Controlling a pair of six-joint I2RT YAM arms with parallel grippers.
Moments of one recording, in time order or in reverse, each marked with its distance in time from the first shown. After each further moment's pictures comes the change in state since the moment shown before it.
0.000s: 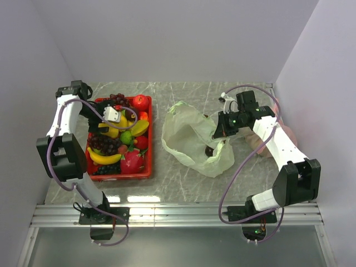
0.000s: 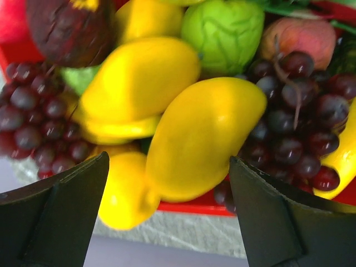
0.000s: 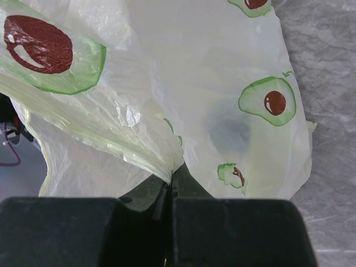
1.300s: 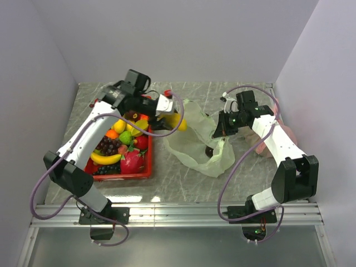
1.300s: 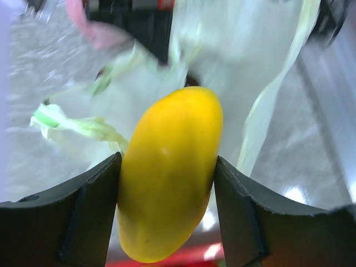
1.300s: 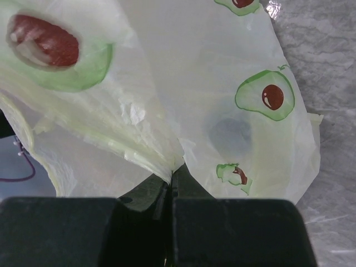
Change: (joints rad) left arm -0.657 -0.153 0.156 0.203 0.403 -0.775; right arm -0.015 0.031 0.000 0.016 0.002 0.063
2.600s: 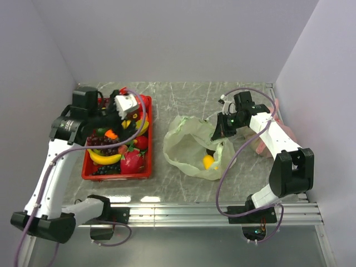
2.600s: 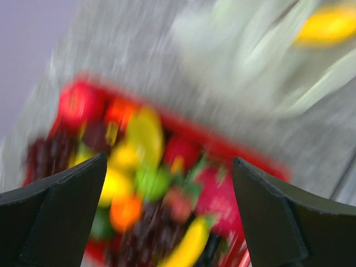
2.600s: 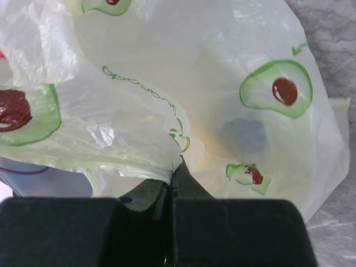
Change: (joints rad) left arm 0.223 -0.447 -0.322 0.159 -0.314 -0.478; right arm -0.004 0.068 0.002 -0.014 -0.033 0.008
